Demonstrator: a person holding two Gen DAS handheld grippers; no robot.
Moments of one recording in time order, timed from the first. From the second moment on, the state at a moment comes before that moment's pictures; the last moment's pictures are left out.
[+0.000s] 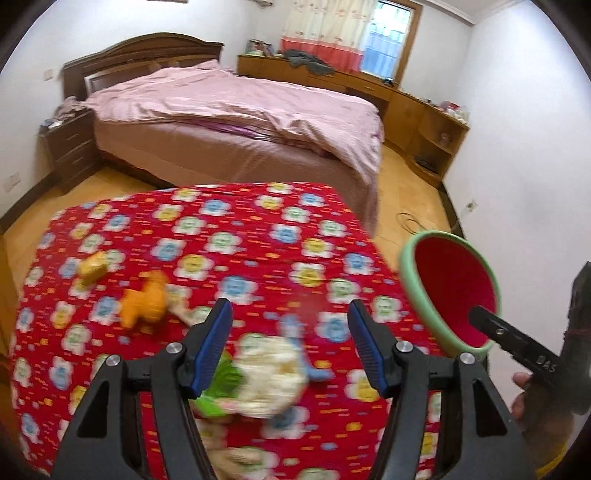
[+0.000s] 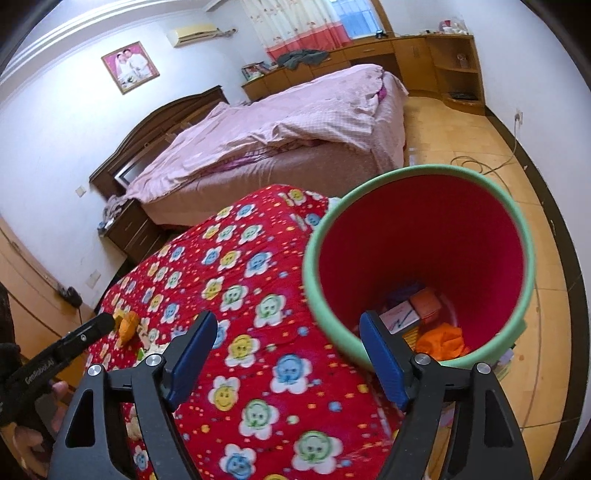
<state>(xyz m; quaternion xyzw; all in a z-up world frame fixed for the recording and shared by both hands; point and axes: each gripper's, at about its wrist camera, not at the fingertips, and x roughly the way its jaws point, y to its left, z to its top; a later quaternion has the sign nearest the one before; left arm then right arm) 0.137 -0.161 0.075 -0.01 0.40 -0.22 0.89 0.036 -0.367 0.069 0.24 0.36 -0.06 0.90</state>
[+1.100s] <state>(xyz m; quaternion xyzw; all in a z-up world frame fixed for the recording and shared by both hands) 0.286 -0.009 -0.020 0.02 0.47 -0.09 0.88 0.080 -0.308 0.024 0.18 0.38 -0.08 0.90</state>
